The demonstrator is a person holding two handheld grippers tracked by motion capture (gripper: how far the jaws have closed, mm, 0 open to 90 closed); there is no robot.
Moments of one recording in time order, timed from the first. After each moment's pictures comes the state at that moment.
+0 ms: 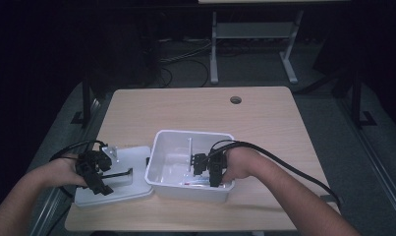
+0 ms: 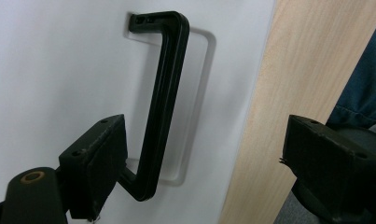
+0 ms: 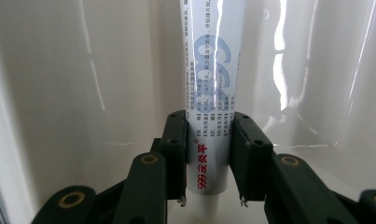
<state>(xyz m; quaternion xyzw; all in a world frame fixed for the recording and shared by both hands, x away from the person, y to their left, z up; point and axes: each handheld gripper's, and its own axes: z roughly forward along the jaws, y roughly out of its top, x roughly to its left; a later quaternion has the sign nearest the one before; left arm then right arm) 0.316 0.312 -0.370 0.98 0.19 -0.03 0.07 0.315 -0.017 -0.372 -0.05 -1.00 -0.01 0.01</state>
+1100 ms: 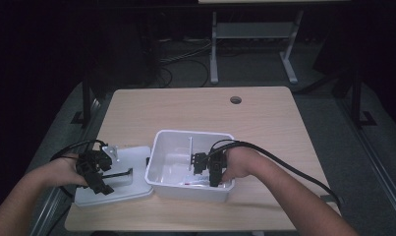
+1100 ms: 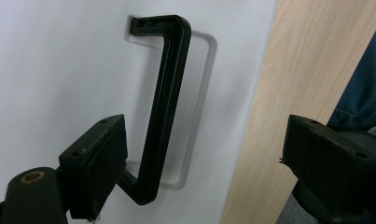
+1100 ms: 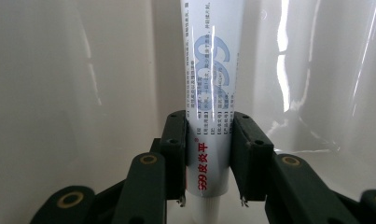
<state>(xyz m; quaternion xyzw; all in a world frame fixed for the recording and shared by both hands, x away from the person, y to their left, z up) 0.318 0.312 -0.371 0.98 0.19 -0.03 0.07 0.320 -0.017 -0.378 -0.06 -1.00 -0.01 0.02</state>
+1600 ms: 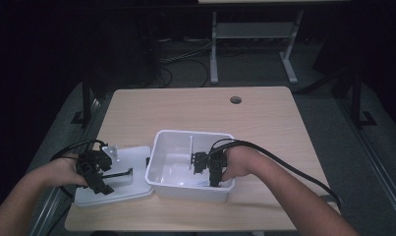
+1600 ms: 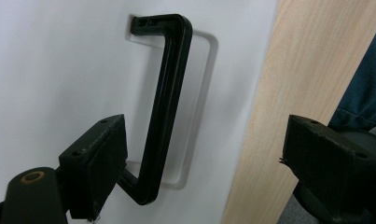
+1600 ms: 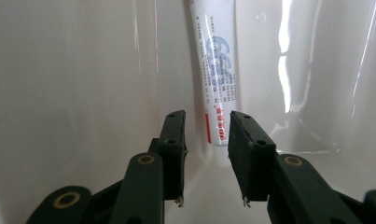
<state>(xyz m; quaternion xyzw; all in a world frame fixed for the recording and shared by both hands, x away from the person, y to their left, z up) 0.318 0.312 -0.371 0.98 0.19 -0.03 0.07 0.322 -0.018 -0.377 -0.05 -1.00 -0.02 0.02</state>
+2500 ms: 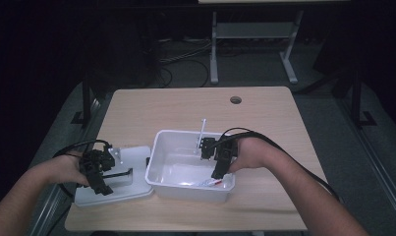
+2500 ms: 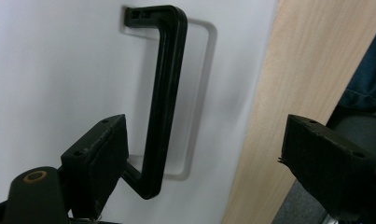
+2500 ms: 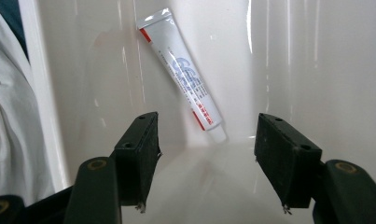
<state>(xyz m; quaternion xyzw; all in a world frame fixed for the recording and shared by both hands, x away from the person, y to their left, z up) 0.320 0.301 -0.371 0.99 0.17 -0.03 0.02 0.327 -0.043 -0.333 -0.10 -0.99 -0.08 -0.01</state>
